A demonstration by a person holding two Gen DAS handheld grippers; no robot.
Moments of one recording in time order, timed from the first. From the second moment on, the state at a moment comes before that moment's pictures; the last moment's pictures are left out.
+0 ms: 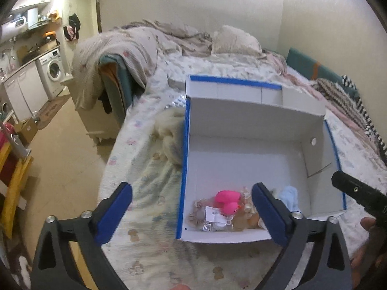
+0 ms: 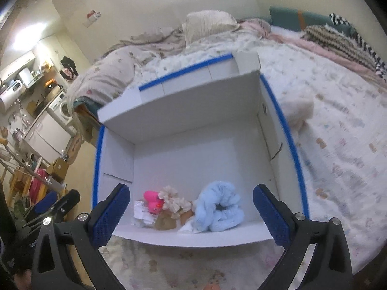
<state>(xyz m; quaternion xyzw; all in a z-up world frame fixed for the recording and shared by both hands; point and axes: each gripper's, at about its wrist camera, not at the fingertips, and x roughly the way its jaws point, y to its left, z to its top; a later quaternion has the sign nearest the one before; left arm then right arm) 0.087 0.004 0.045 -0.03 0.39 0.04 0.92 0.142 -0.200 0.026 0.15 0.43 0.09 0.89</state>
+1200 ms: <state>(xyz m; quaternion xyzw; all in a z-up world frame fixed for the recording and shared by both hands) 0.024 0.005 0.017 -0.05 0.38 0.00 0.92 0.074 -0.170 0.007 0.04 0.38 0.06 0.92</state>
